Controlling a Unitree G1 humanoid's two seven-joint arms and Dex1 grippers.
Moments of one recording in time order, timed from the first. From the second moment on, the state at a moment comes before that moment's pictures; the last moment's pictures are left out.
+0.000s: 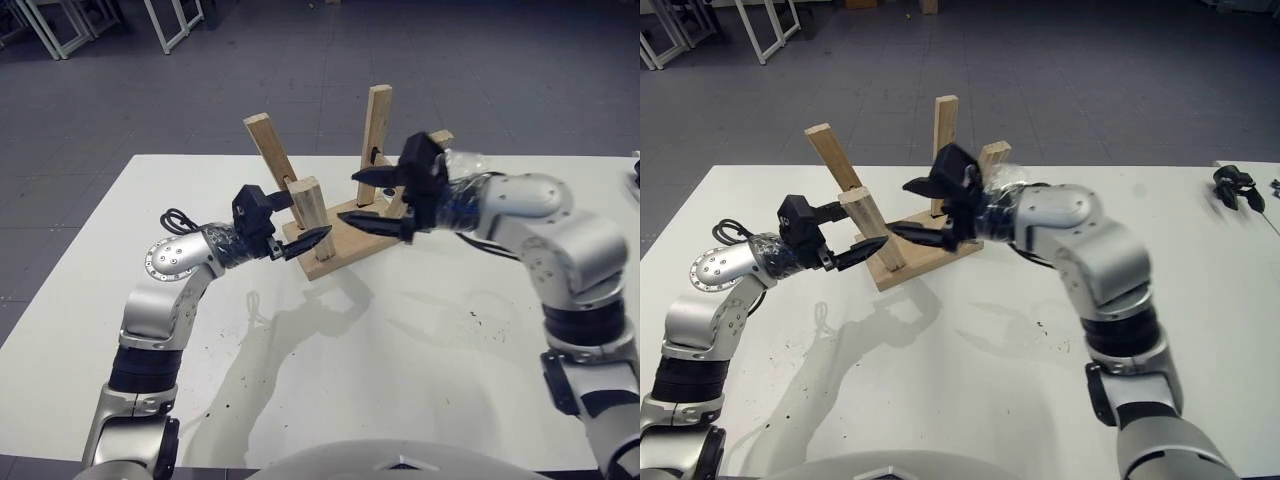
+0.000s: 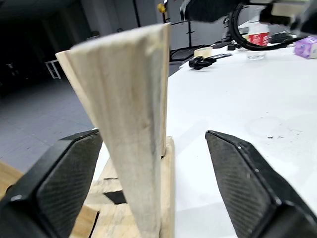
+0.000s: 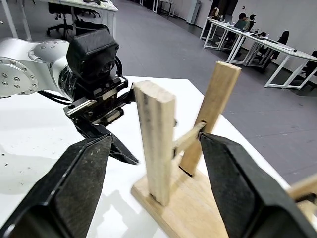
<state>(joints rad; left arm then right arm) -0.28 0.54 -0.01 -0.16 -0.42 0.28 -0.90 -0.69 -0.55 0.11 -0.40 0.48 0.90 0.86</state>
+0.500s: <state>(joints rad) -0.40 0.53 -0.07 0.06 -0.41 0.26 -1.05 -0.91 -0.52 0.19 0.70 0.18 0.26 1.06</state>
